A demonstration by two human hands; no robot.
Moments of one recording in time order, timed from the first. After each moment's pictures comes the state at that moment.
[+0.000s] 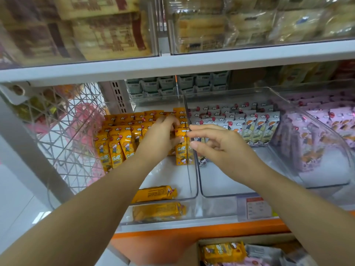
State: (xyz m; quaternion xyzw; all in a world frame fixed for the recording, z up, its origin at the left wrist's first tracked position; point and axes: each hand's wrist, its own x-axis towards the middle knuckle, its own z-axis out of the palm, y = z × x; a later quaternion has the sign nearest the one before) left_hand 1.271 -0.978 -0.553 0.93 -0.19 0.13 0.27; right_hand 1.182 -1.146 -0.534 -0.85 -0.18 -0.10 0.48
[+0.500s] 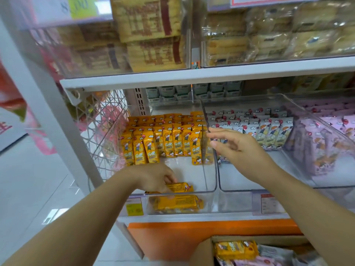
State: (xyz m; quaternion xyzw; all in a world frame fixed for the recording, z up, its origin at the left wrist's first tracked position) left_hand 1.215 -0.909 -0.552 0.92 -0.21 -0.30 0.13; right_hand 1.176 -1.141 -0.535 -0.83 -0.17 -0.08 0.53
